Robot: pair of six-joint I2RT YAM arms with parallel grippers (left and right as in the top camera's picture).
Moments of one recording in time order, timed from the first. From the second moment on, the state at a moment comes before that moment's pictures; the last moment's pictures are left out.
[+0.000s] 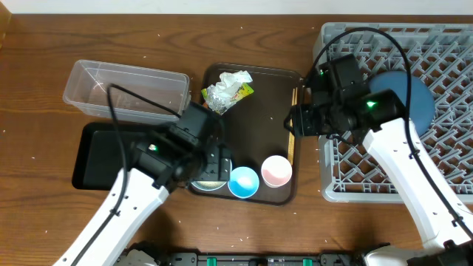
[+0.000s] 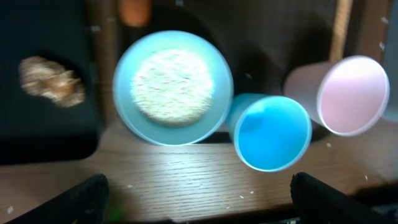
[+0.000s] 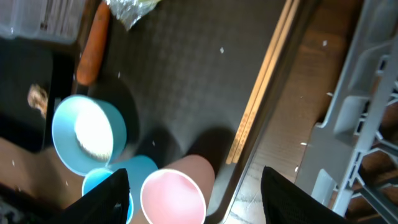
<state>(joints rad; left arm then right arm) -0.56 1.25 1.17 -1.21 0.04 -0.49 0.35 1.50 1.35 -0.99 -0.25 0.28</state>
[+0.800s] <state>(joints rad) -0.70 1.46 1.04 -1.00 0.07 -0.41 0.28 1.50 1.35 -1.01 -0.25 0.35</state>
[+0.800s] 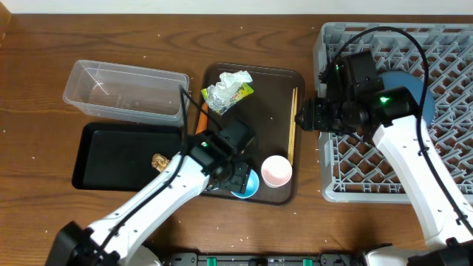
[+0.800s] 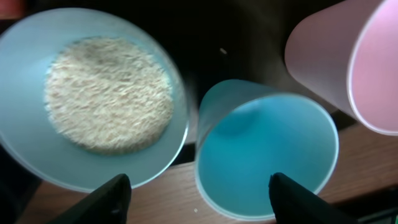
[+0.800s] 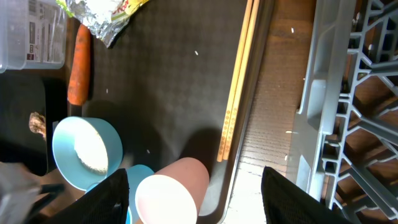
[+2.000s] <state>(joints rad) -0.13 1.32 1.21 -0.68 0.92 -0.31 0.20 1.50 1.35 -0.83 -1.13 -0.07</state>
